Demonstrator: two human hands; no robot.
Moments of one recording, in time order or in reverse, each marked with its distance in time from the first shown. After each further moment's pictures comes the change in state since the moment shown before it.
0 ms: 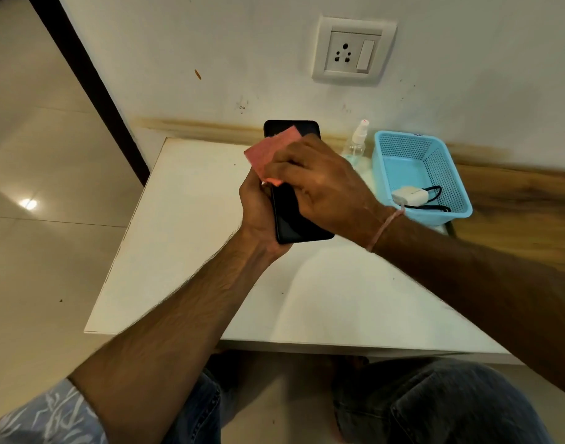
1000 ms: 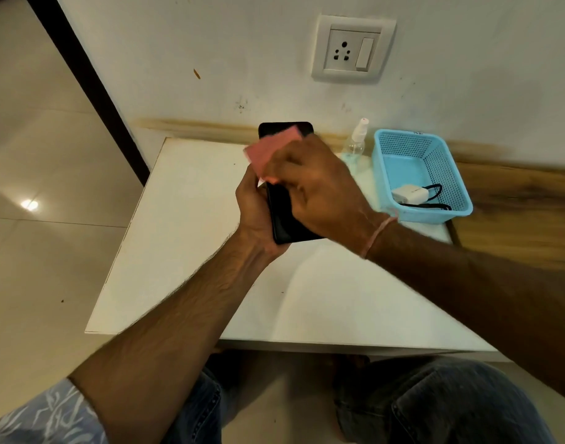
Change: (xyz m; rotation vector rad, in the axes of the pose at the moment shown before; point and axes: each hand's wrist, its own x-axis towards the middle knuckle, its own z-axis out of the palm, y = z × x) left_hand -0.003 0.002 -0.005 0.029 0.015 0.007; right_hand 0.000 -0.013 0.004 0.052 0.024 0.148
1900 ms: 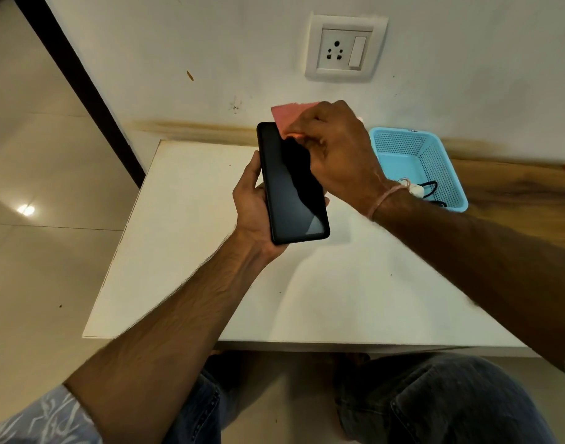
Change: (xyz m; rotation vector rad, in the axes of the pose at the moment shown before) left_hand 0.000 -0.001 0.005 0.126 0.004 -0.055; right_hand 0.021 0.041 -0.016 -0.027 -0.030 0.265
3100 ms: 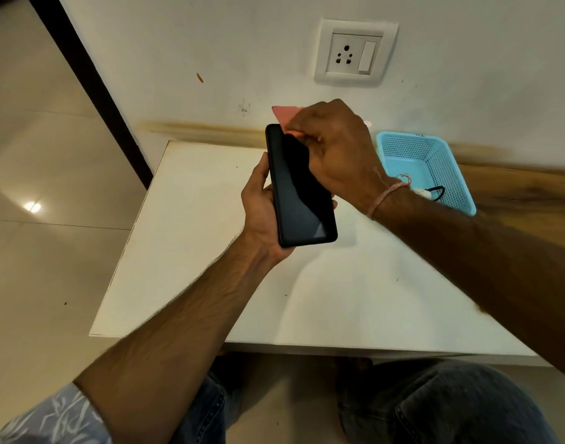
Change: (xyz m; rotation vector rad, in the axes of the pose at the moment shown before) left_hand 0.001 -0.001 0.002 -0.016 0.022 0.013; right_hand 0.013 -0.007 0.004 -0.007 0.015 -0.034
